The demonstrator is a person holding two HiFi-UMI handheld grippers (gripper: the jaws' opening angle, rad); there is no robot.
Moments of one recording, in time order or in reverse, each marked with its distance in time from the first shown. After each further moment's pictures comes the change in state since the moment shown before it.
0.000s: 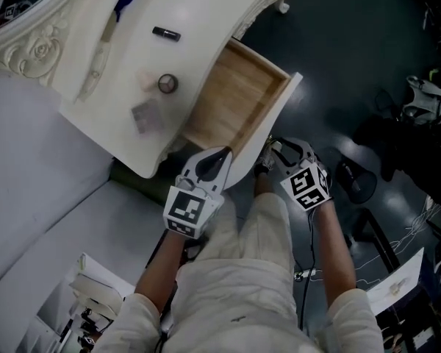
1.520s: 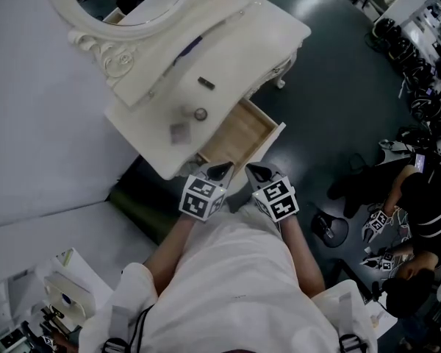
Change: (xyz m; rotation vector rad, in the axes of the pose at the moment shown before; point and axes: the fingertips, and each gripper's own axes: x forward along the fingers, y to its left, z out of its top) left arm -0.089 -0.044 0.058 -0.040 0.004 0.052; right arm -0.127 0.080 0.168 0.050 -0.206 0.016
